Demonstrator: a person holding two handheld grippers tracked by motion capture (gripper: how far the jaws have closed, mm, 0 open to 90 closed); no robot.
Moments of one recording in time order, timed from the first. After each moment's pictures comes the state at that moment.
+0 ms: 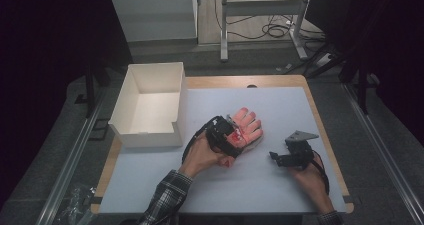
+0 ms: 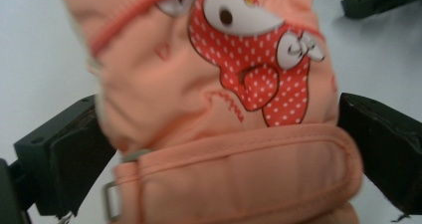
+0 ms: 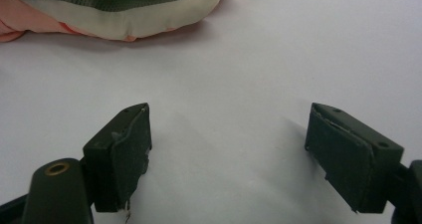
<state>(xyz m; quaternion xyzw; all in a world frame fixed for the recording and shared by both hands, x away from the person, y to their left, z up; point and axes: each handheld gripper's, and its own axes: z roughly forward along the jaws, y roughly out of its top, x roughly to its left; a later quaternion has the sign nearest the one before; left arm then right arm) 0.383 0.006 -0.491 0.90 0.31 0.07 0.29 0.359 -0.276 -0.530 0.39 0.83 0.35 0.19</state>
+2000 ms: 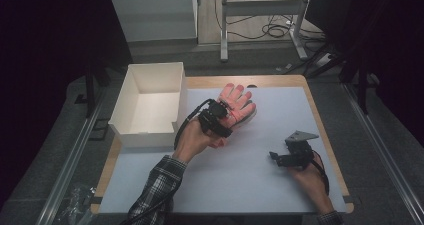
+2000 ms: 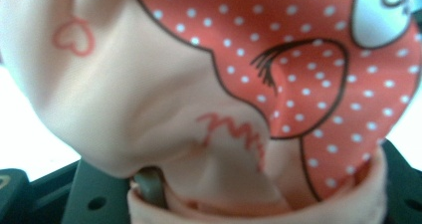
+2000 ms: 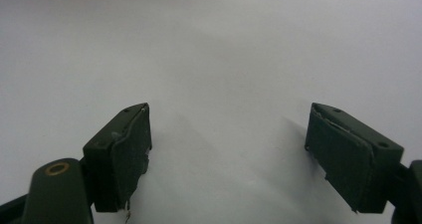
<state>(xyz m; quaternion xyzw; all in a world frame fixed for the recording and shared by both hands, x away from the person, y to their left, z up) 0.409 0.031 -0.434 0.89 0.36 0.08 0.25 0.359 -0.276 -0.531 0.39 0.83 0.35 0.19</state>
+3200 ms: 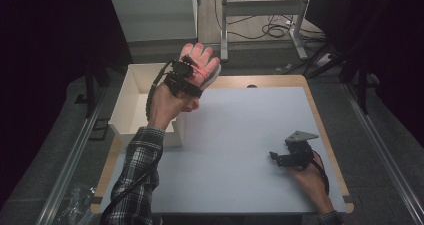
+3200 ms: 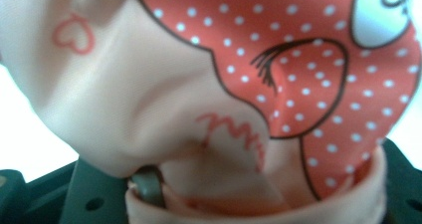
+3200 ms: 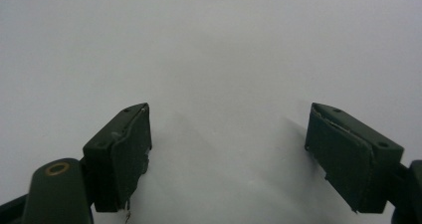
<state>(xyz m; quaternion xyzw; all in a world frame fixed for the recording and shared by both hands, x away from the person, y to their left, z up) 0.453 0.125 -0.345 0.82 0.49 0.14 0.25 0.359 -0.276 -0.531 0.39 0.83 0.35 0.19</state>
